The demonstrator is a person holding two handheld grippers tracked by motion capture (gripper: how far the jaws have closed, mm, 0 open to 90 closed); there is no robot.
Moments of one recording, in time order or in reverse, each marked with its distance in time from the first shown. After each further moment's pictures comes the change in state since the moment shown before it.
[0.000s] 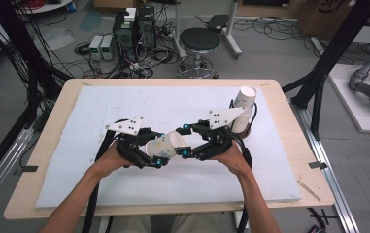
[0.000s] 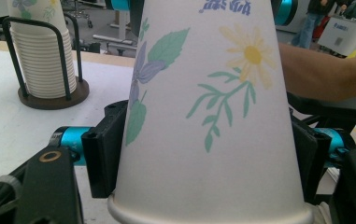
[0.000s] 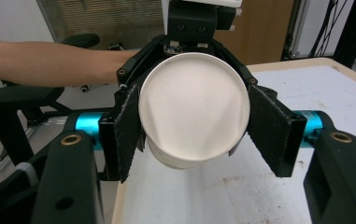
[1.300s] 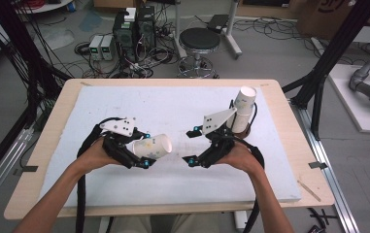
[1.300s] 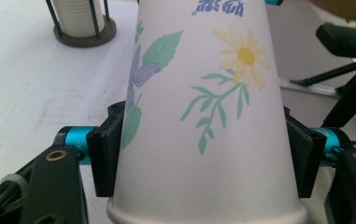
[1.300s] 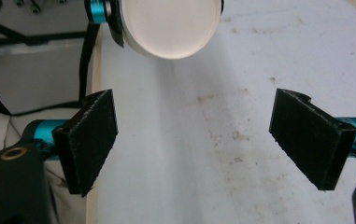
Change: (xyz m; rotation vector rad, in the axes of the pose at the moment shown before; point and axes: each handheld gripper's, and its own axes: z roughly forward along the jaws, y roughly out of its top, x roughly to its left) left arm -0.011 0.014 -0.030 0.307 0.136 0.018; right arm 0.002 0.000 -0.002 0.364 -0.134 -0.016
